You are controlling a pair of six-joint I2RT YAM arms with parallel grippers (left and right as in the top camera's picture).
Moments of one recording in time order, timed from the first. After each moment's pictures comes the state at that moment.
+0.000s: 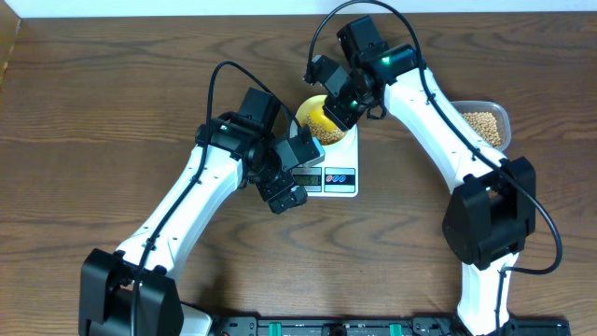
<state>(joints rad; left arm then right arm) -0.38 1.58 1.20 -0.97 0.36 0.69 0.45 2.09 1.88 -0.99 -0.33 -0.41</state>
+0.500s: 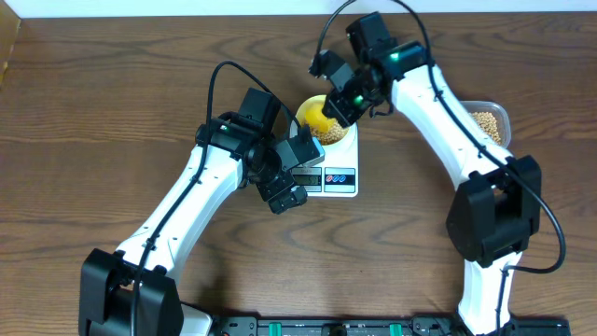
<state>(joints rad) -0.38 1.58 1.20 -0.97 0.36 0.69 0.40 2.09 1.88 -0.97 -0.47 -0.32</state>
